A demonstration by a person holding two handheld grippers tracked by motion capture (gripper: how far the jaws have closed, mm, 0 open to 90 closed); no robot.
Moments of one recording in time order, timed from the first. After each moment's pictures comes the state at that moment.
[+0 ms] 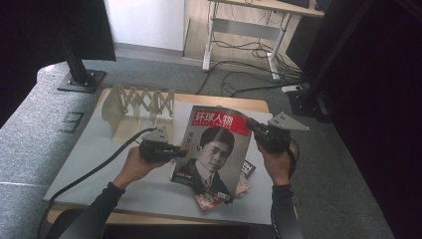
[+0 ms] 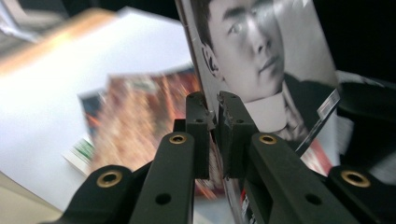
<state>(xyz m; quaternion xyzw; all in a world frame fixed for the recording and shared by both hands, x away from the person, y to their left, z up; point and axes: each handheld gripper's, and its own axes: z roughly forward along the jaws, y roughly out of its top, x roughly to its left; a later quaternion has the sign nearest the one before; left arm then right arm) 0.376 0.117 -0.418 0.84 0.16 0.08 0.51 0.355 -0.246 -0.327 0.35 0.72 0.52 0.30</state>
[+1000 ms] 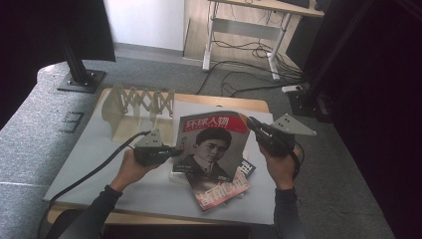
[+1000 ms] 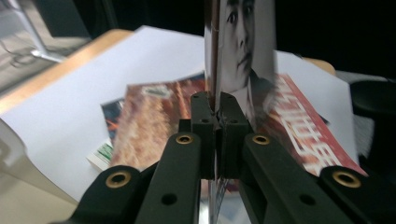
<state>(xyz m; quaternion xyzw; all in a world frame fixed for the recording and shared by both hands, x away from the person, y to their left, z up) 0.365 0.130 -0.425 0.83 0.15 0.12 0.52 0.333 -0.241 -0.309 0.32 0.72 0.53 0.32</state>
